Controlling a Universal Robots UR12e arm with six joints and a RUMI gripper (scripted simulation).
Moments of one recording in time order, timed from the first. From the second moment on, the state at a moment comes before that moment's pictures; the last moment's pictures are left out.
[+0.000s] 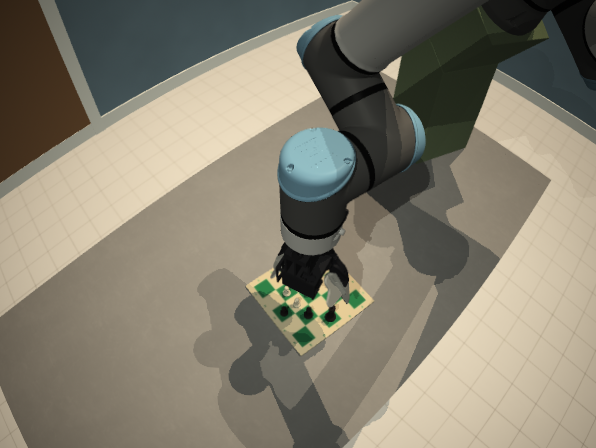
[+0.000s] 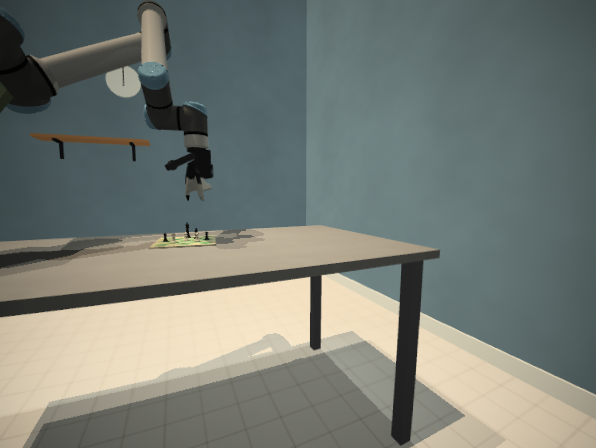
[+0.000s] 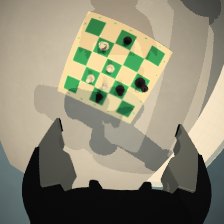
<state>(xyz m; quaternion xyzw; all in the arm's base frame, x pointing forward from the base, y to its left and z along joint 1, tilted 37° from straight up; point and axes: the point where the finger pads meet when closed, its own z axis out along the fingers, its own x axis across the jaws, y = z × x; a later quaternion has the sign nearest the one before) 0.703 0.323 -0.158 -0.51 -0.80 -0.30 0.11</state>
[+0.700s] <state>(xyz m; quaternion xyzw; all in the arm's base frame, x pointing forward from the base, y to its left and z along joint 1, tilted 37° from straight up) 0.707 0.336 -0.177 -0.15 -0.94 -0.32 -0.02</state>
